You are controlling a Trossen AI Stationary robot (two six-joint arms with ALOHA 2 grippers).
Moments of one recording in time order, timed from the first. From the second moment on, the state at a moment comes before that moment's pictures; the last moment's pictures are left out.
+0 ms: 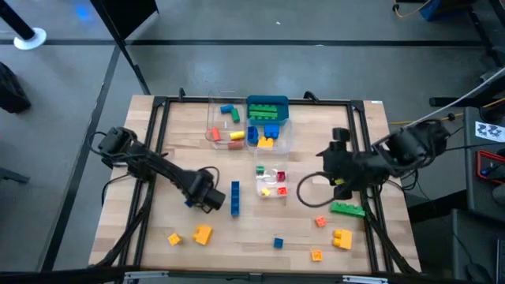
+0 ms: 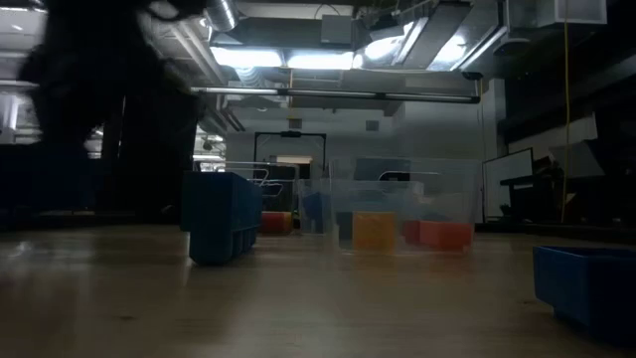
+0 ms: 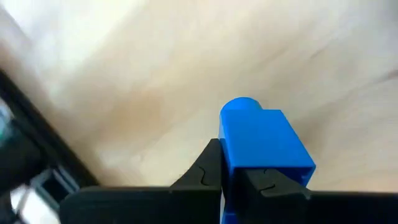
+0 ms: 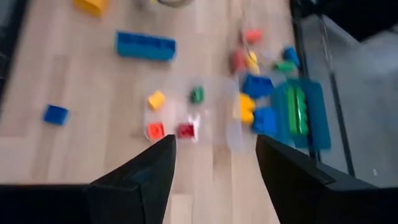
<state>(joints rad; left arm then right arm) -0.38 1.69 1.14 -1.23 -0.09 -1.31 0.51 1.47 1.97 -1.57 0.49 0.30</state>
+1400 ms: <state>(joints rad) 0.26 1.83 1.28 -0.12 -0.35 -0.49 0.77 1.31 0.90 -0.72 0.09 0.63</state>
